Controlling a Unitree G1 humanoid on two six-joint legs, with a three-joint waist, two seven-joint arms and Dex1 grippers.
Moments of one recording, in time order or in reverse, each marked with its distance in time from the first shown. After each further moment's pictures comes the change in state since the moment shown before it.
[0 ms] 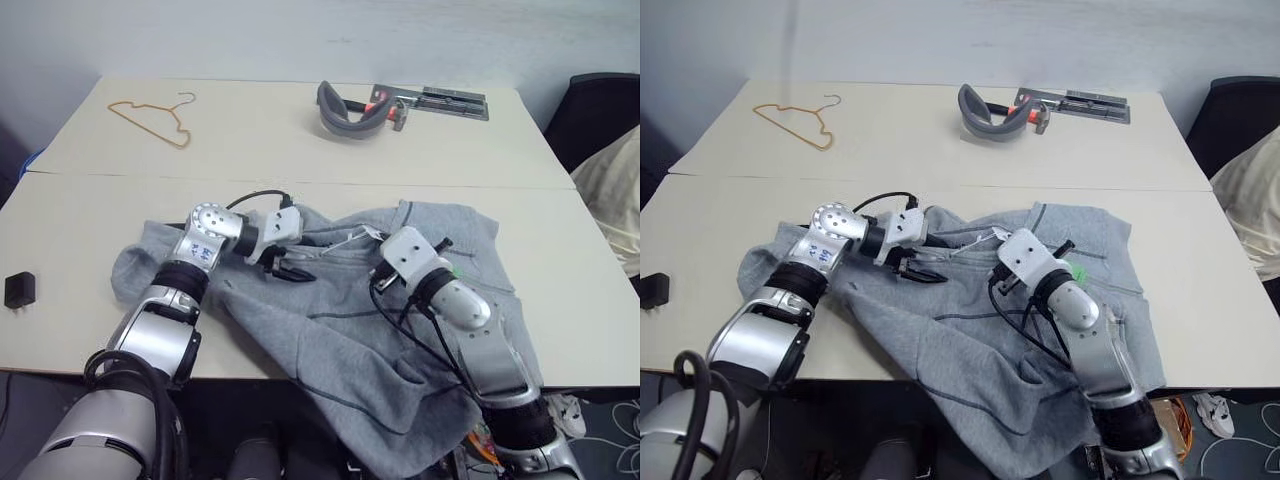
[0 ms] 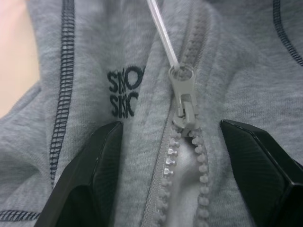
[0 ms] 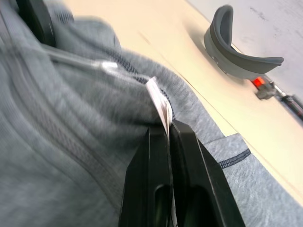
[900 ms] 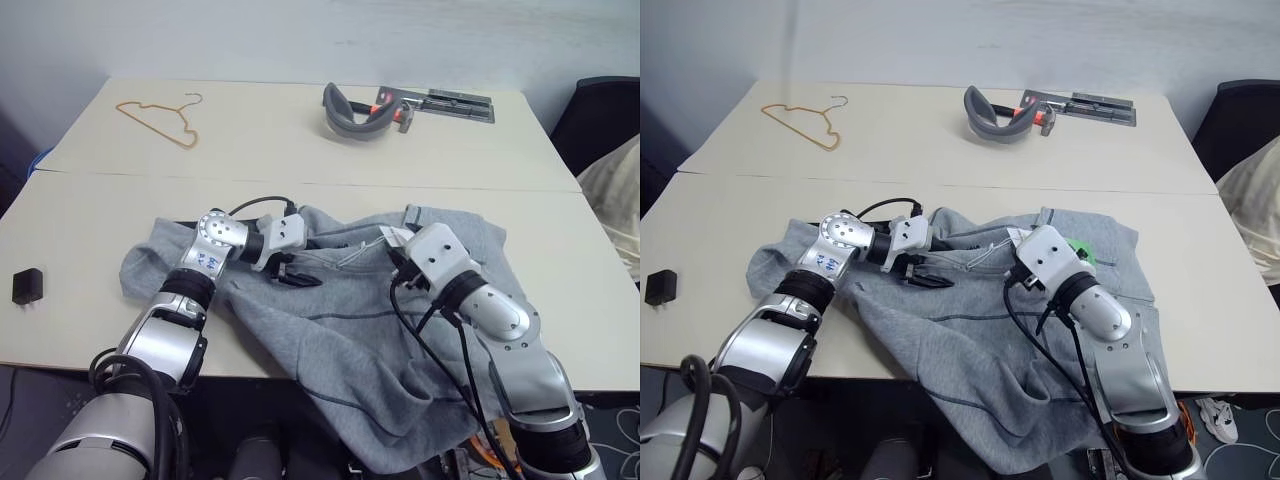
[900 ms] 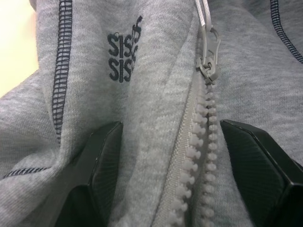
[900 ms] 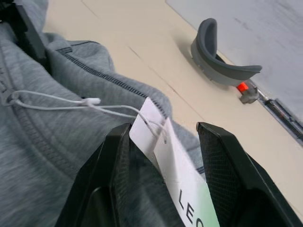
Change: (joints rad) left arm 0.019 -0.030 0.027 0.019 0.004 -0.023 0.002; right arm 0.008 -0.103 -0.022 -0.084 0.008 0.076 -0.015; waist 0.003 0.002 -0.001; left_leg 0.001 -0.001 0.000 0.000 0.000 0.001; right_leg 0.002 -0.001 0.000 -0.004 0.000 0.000
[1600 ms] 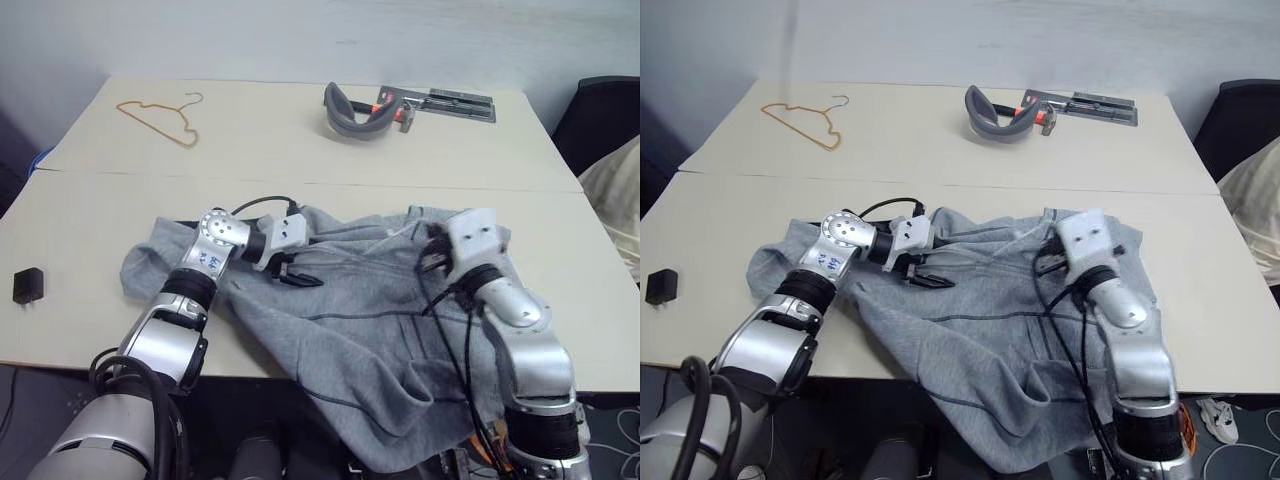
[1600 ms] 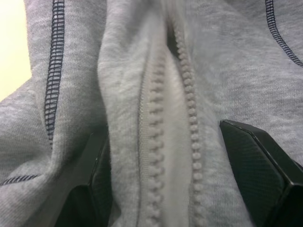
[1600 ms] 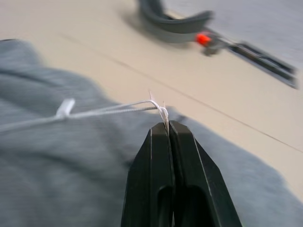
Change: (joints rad) left arm 0.006 -0.006 0.003 -0.034 0.000 0.019 -0.007; right arm -0.020 0.108 -0.285 0.058 0.168 0.111 -0.115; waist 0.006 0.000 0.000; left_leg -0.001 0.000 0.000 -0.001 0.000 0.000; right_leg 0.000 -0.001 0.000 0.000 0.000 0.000
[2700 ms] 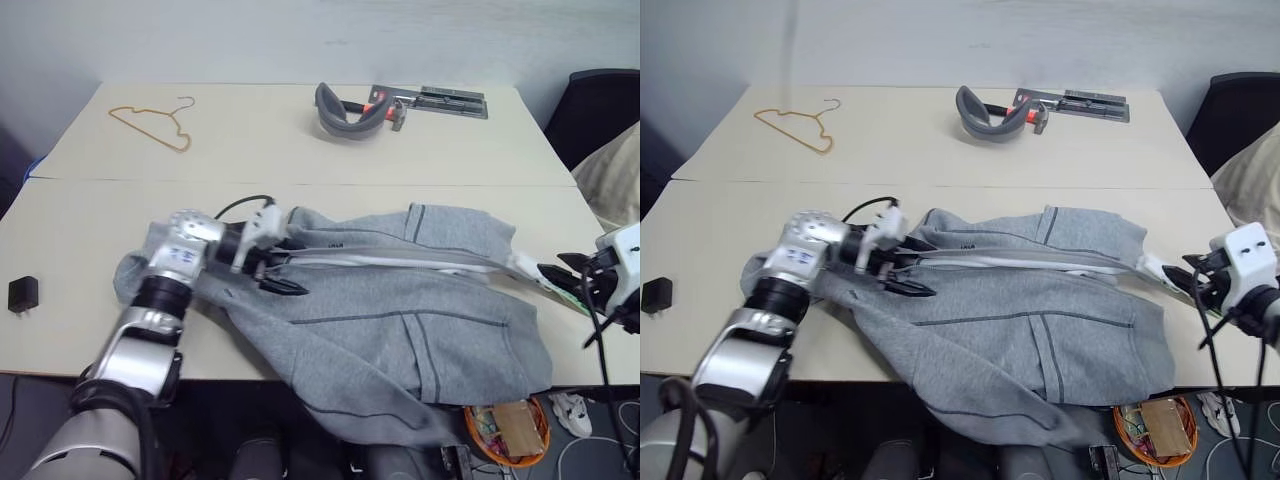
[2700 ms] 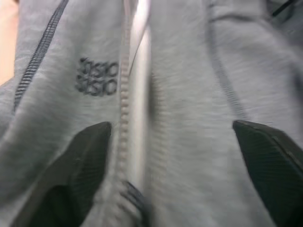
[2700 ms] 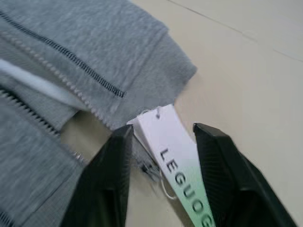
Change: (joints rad) left arm 0.128 0.203 0.079 -0.409 -0.212 0.454 -0.246; right arm 0.206 -0.641 -0.351 0.400 0.369 -0.097 0.593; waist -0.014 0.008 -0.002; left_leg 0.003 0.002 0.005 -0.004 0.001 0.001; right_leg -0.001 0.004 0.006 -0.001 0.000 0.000
